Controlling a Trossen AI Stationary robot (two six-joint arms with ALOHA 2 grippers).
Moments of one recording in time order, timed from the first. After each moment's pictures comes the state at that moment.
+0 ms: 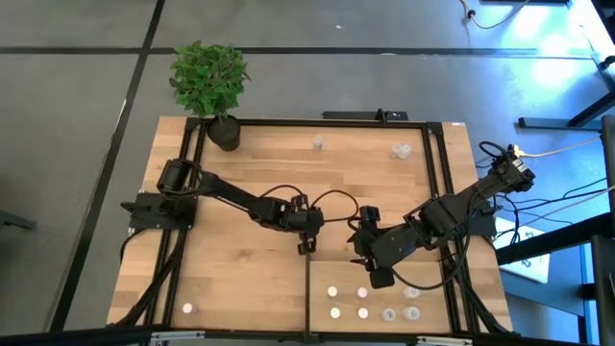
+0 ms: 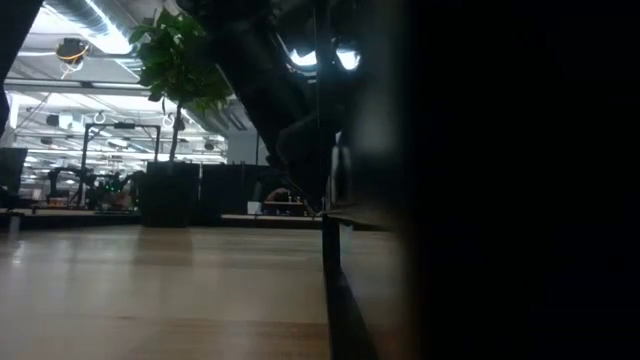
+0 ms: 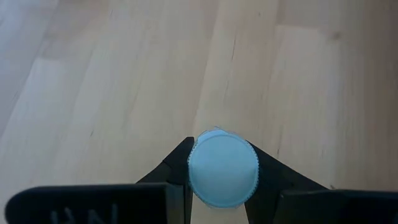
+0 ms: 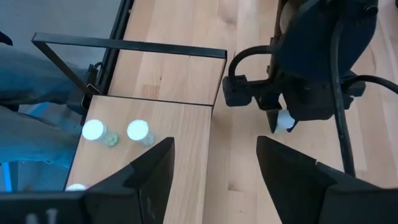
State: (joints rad) left arm -0.17 1.96 1.20 -0.21 -0.27 -0.28; right arm 0.55 1.51 1.49 -0.88 0.26 0.34
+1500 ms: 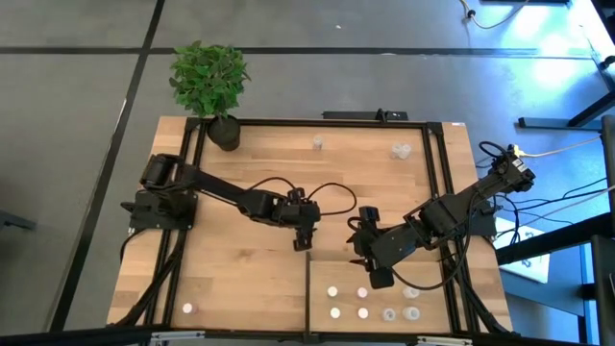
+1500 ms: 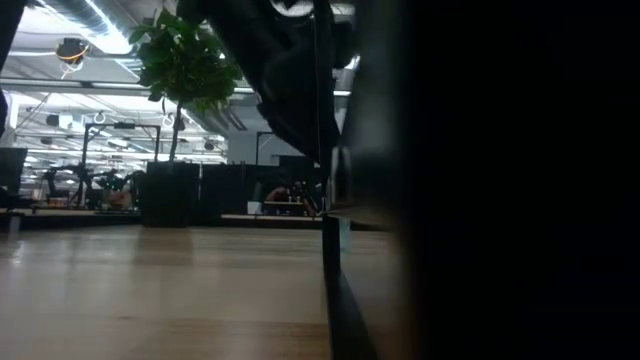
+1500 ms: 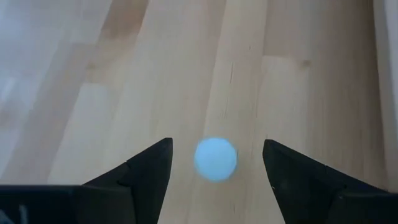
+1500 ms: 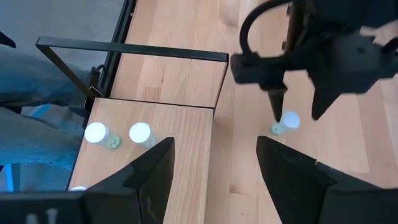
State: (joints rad) left arm -0.17 1.82 1.21 -0.32 -0.28 -0.25; right arm 0.55 1.51 1.49 -0.87 0.26 0.33
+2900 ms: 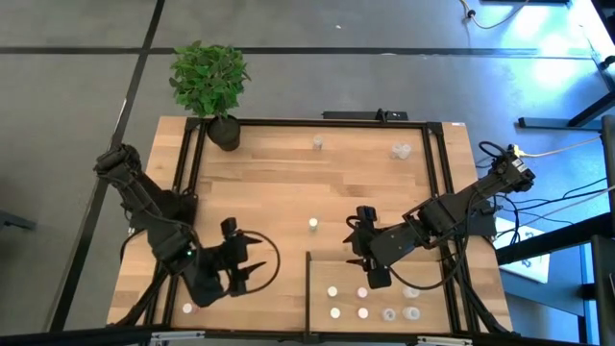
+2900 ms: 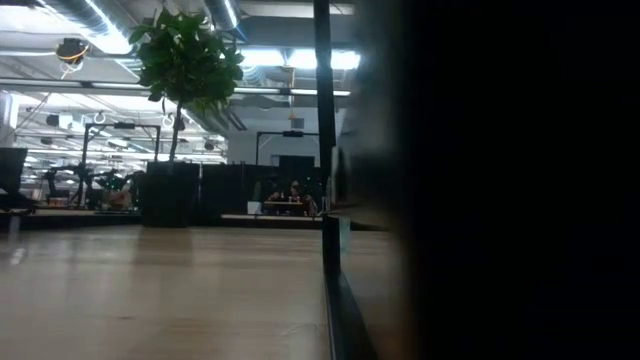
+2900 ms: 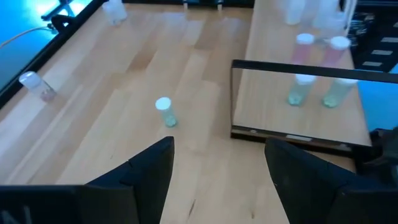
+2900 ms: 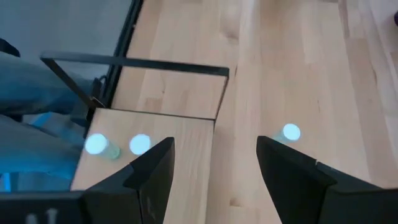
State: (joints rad) left arm -0.83 1.43 1.21 -0.77 -0.87 -0.81; right arm 0.54 1.51 1.48 -0.82 0.26 0.31
